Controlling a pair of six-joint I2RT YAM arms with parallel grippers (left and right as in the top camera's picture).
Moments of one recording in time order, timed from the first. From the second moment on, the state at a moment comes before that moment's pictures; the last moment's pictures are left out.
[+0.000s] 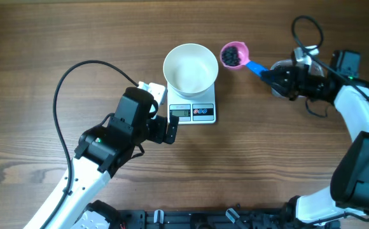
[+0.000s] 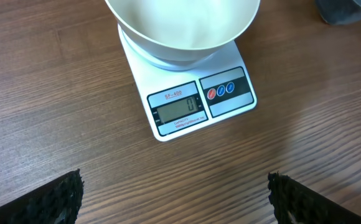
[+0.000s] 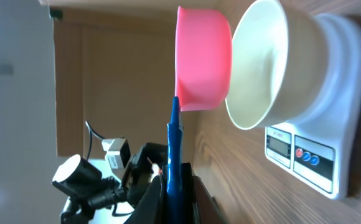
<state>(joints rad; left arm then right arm) -0.51 1.11 0.91 -0.70 0.03 -0.20 -0.25 1.72 1.08 -0.53 -1.48 0.28</state>
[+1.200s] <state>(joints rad) -0.51 1.11 0.91 -0.70 0.03 -0.20 0.08 1.72 1.08 -0.14 -1.08 0.46</state>
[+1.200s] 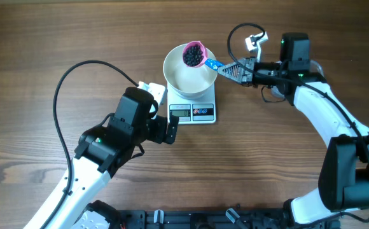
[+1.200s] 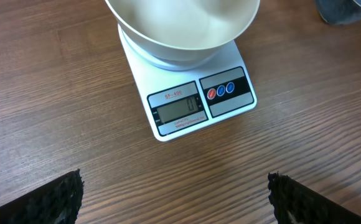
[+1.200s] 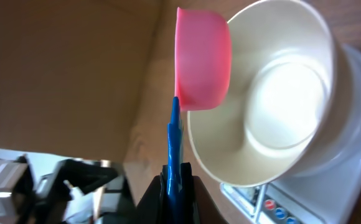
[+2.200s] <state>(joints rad) -0.51 1.11 0.91 -0.70 0.03 -0.20 0.19 1.65 1.08 -0.24 -0.71 0.11</state>
